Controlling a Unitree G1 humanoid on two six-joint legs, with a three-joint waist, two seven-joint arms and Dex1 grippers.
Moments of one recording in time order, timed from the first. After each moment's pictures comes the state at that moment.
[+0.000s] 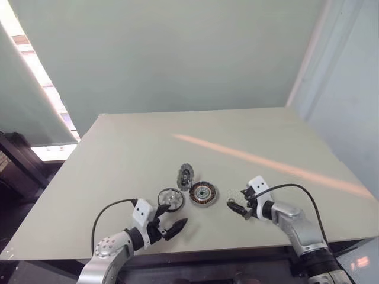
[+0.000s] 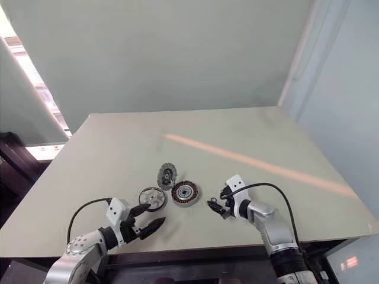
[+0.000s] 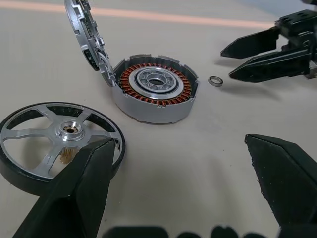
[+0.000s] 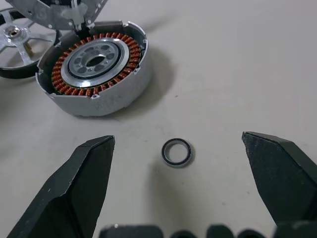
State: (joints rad) left arm 0.19 0.41 -0.02 -0.14 -0.35 0.27 -0.74; right arm -0.22 -0.29 0.13 0.22 0.16 0.33 0.66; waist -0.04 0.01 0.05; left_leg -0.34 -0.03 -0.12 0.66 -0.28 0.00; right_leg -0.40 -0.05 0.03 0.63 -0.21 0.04
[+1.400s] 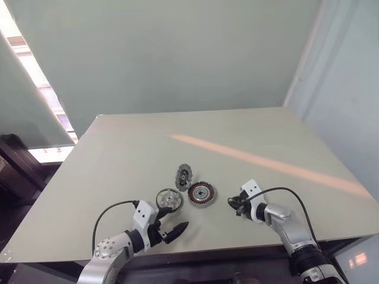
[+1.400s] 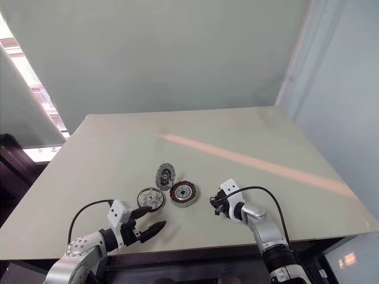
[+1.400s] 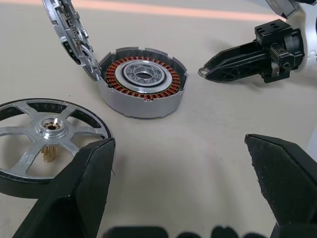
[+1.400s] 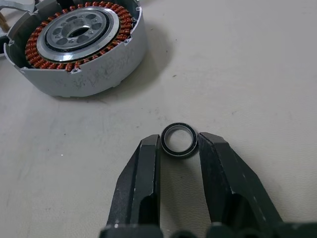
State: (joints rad) left arm 0.20 0.42 -0.03 -0.14 -0.35 0.27 -0.76; right arm -0.26 -0.24 0.15 0.39 0.10 0.22 0.65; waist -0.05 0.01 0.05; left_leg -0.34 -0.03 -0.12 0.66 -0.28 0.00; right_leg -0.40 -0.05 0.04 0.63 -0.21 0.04
